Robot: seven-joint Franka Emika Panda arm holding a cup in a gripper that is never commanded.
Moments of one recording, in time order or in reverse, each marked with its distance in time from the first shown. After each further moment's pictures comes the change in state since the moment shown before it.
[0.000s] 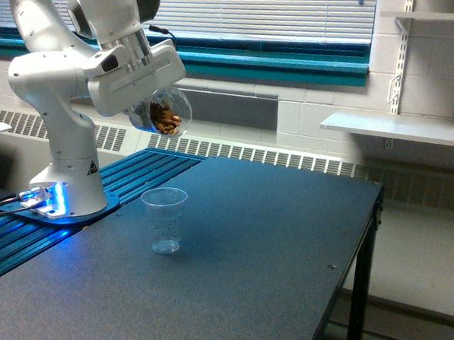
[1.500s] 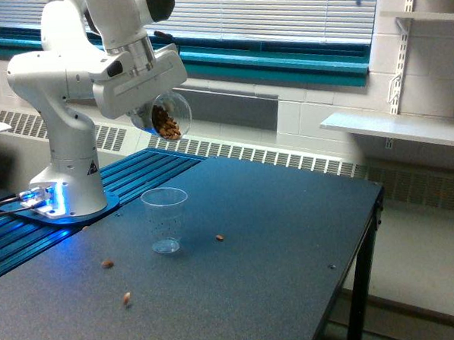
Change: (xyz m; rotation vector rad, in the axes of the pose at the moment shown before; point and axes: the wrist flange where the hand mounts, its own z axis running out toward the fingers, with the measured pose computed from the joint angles) arm -0.026 0.006 0.011 -0.057 -0.043 0.025
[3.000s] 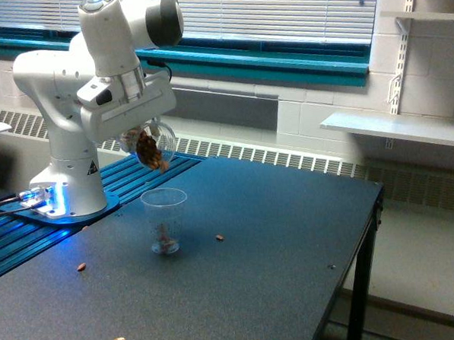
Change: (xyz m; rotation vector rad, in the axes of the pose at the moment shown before) arm 0.018 0.033 0.043 -0.120 -0.067 0.036
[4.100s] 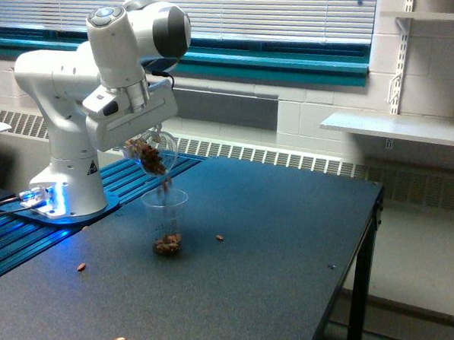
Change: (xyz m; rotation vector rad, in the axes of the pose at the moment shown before) arm -0.008 0.001 0.021 -0.052 -0.051 -0.029
